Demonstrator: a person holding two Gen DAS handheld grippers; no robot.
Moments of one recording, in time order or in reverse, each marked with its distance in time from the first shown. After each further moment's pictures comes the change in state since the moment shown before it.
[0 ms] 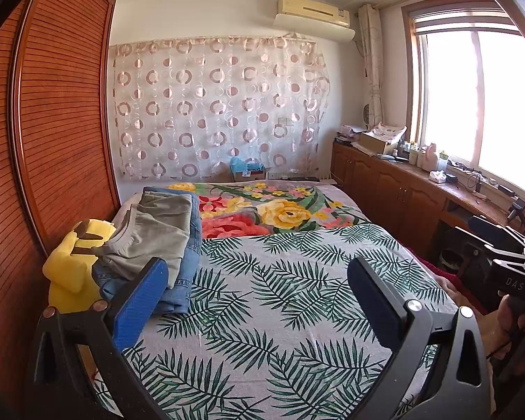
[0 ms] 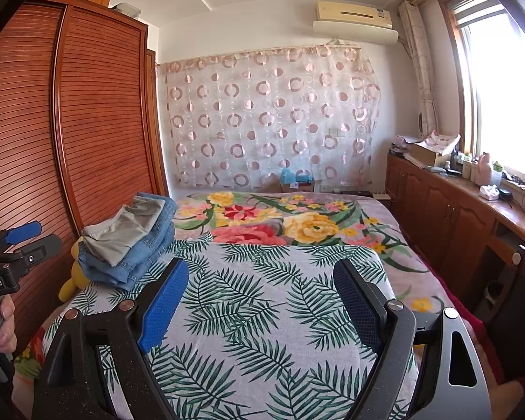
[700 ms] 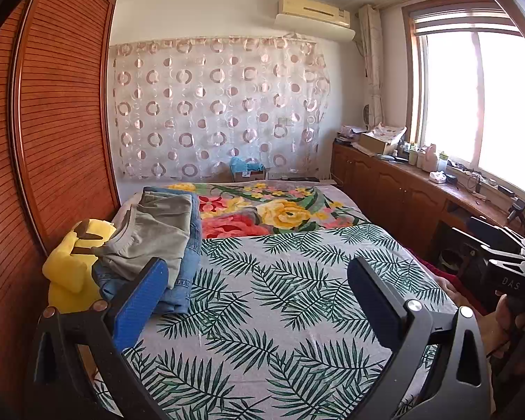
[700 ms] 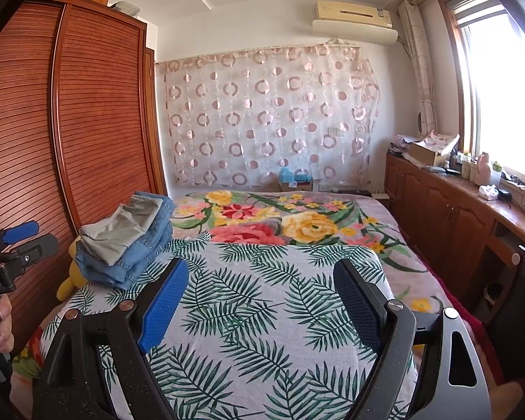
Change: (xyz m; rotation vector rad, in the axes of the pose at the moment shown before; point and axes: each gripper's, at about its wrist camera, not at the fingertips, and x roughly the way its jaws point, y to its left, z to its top) left arm 0.001 0.000 0.000 -0.001 -0.002 -0.002; right arm 0.001 0.001 0.002 -0.001 0.006 -0.004
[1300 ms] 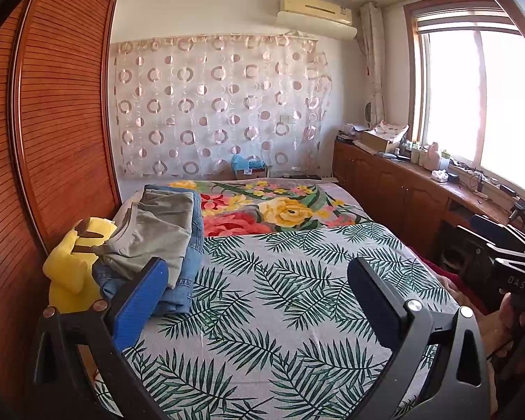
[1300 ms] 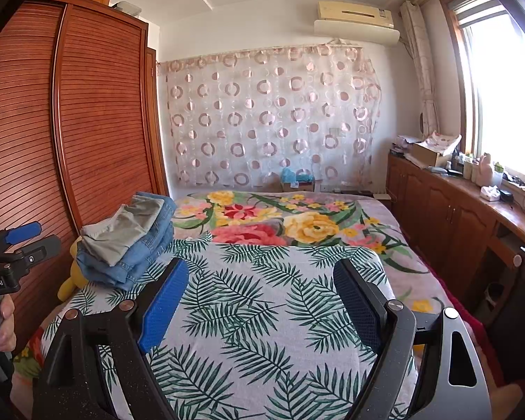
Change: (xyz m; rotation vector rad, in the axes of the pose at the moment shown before) left arm 0.000 0.001 0.003 -0.003 0.008 0.006; right arm 0.000 0.002 0.002 -0.001 0.000 0.004
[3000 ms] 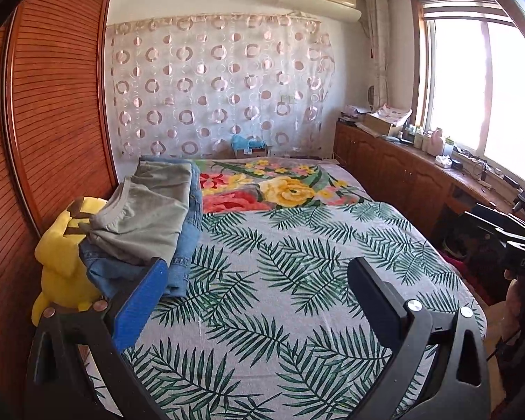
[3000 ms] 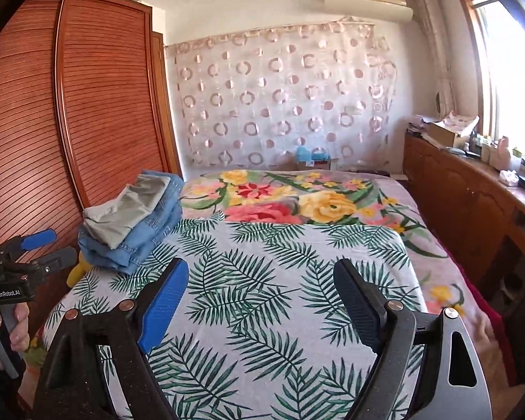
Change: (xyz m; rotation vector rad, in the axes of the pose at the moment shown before) left arm 0.035 0.008 -0.018 -0.007 0.074 -0.003; right arm 0.039 -0.019 0.015 0.013 0.078 0.057
